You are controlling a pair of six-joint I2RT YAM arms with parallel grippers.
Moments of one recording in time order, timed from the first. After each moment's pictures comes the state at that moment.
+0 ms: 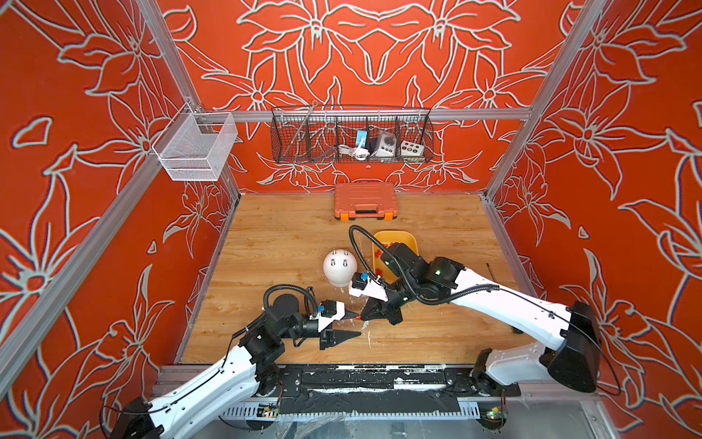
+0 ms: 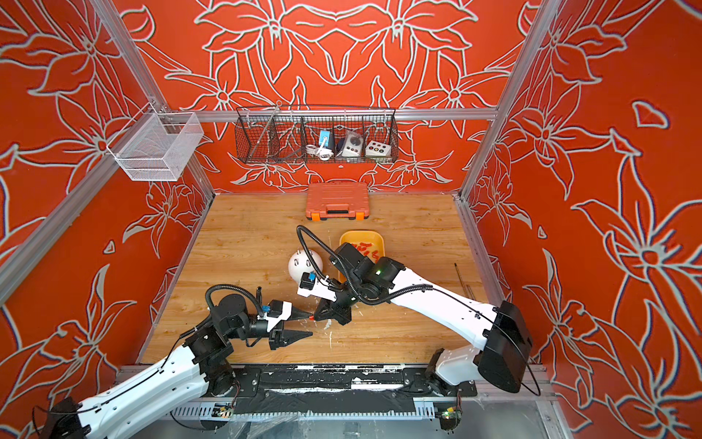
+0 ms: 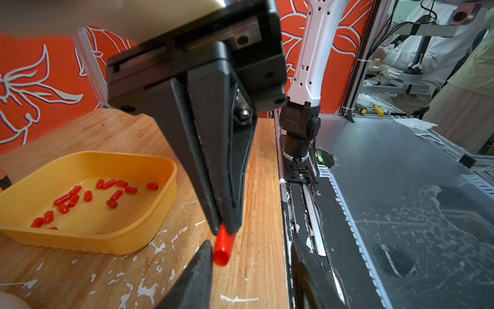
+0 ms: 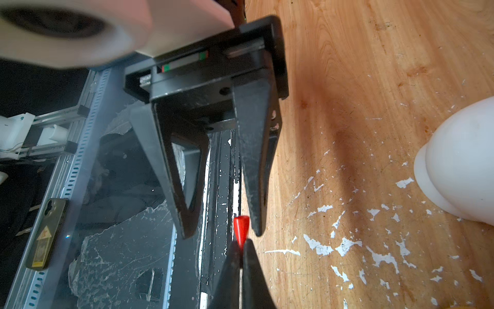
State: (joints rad) left arm -0.68 0.60 0.22 0.21 0.76 0.12; right arm 0.97 1.38 1.16 -0.76 -0.68 -0.34
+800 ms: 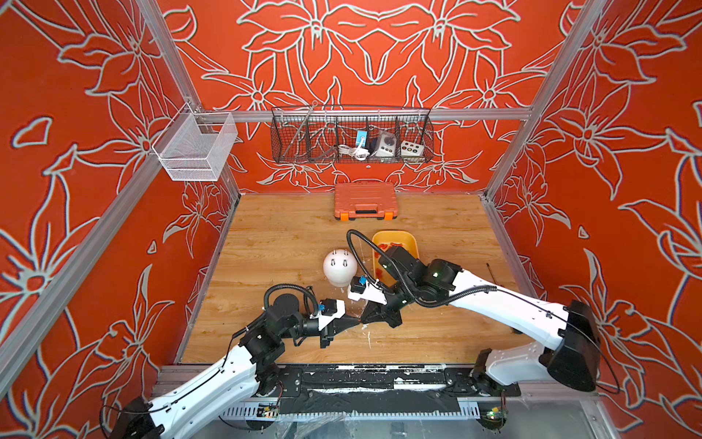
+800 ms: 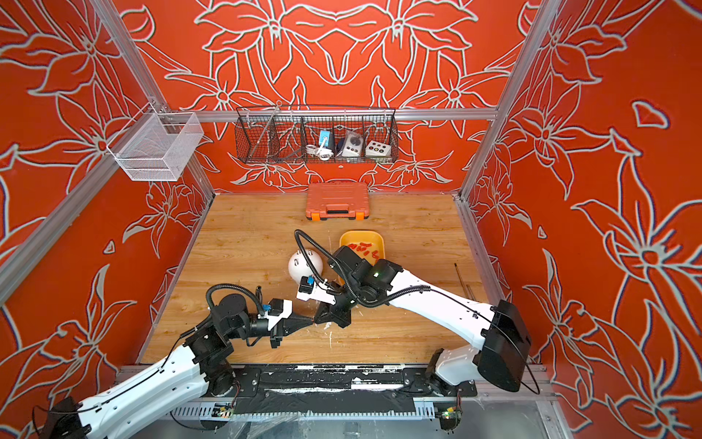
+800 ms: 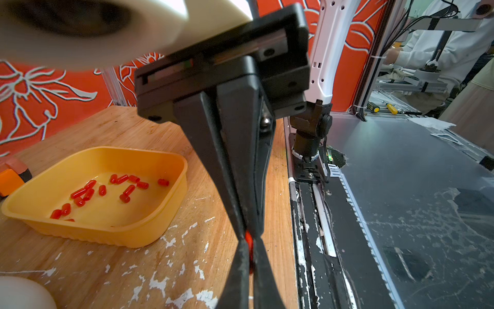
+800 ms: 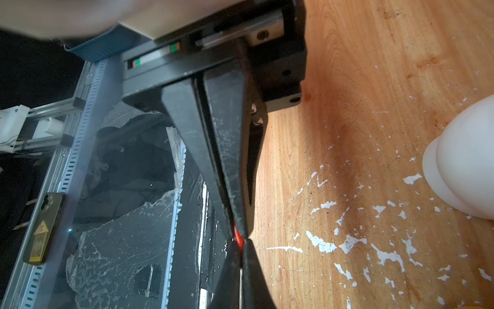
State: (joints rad) left arm -0.68 0.60 0.22 0.21 0.72 0.12; right arm 0.98 1.38 1.15 -0.76 -0.66 -0.35
